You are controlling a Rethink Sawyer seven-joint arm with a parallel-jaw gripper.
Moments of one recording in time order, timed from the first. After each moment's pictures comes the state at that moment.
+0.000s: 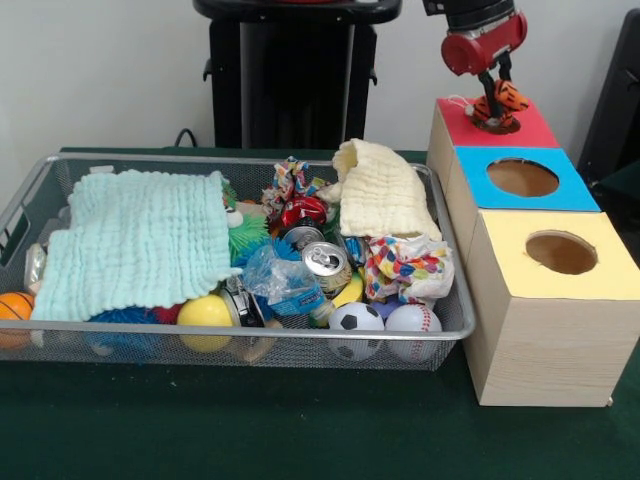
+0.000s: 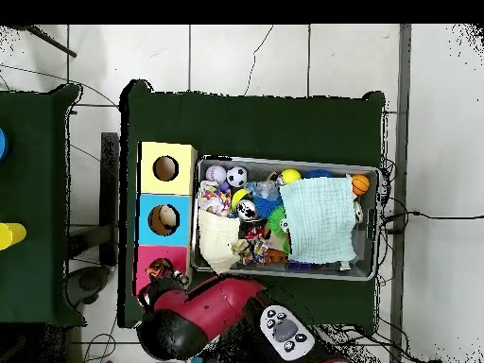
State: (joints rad) arm -0.41 -0.83 0.56 2.29 -0.50 -0.02 1.57
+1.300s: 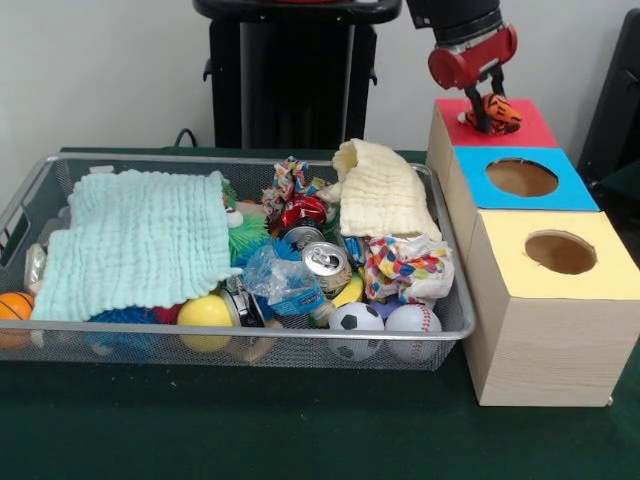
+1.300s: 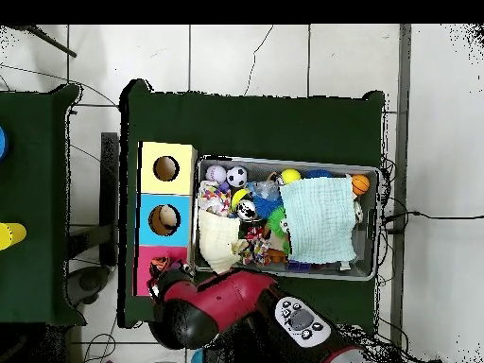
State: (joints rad) arm -0.47 -0.77 0.57 2.26 -0.51 -0.03 1.57
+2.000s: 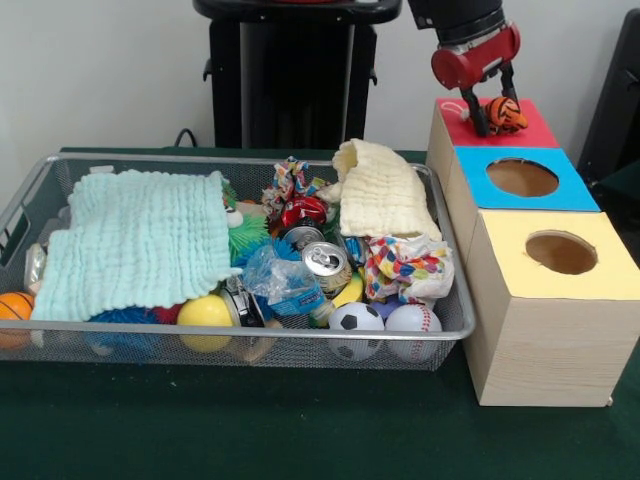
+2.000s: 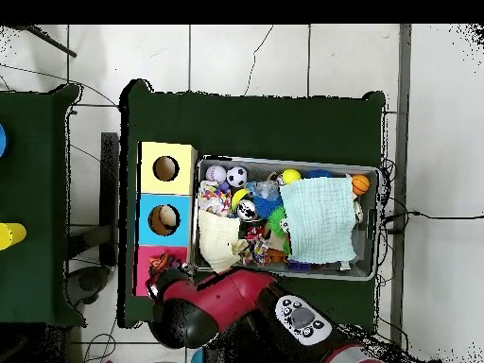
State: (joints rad) arm -0.48 -0.77 0.59 2.27 -0.51 -0.03 1.57
